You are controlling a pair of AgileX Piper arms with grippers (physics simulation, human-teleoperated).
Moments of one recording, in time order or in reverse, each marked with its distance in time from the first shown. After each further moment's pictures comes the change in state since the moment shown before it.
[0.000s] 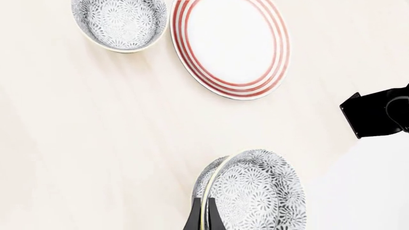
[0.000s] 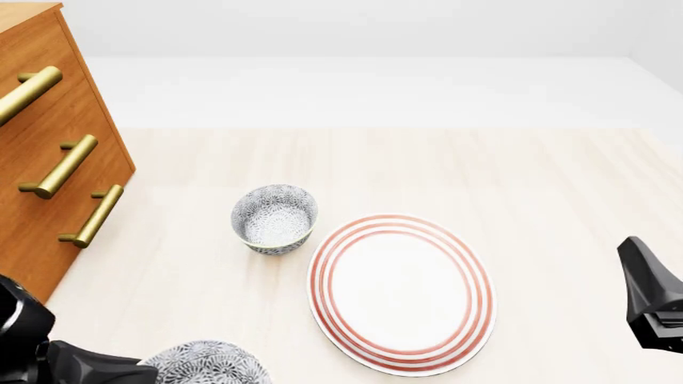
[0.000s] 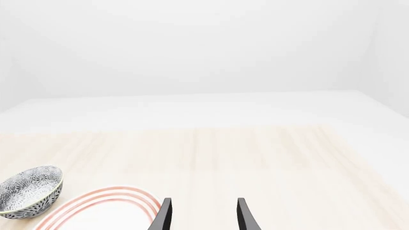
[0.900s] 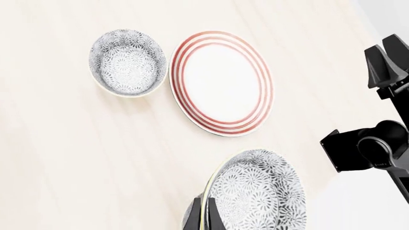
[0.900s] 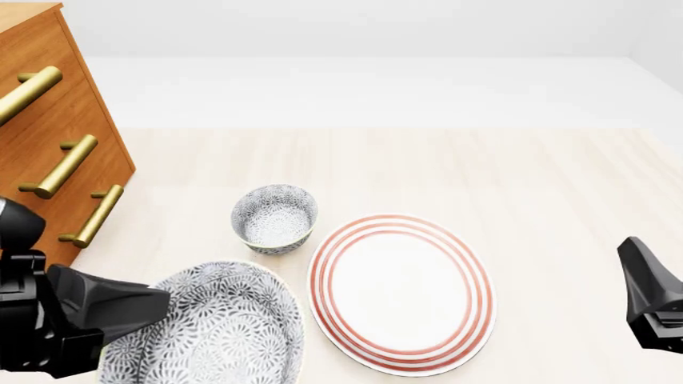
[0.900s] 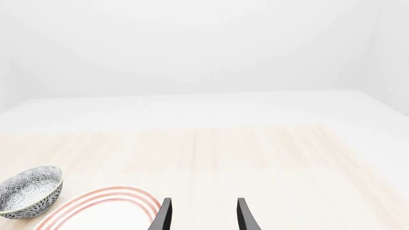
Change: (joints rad) left arm 0.075 0.131 -0.198 -0.030 0.031; right arm -0.001 0.000 0.000 0.002 0.003
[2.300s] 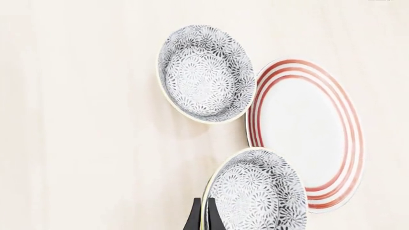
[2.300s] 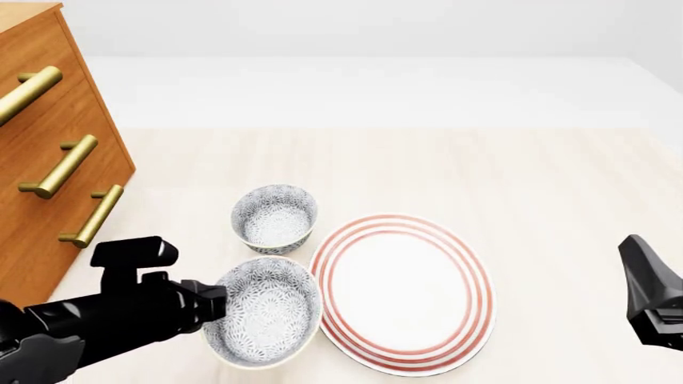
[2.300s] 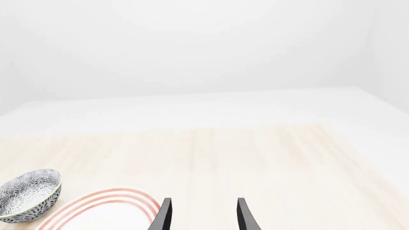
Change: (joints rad) left arm 0.282 0.550 0.387 -0.924 -0.066; right arm -0.012 0.021 0.001 -0.019 0.015
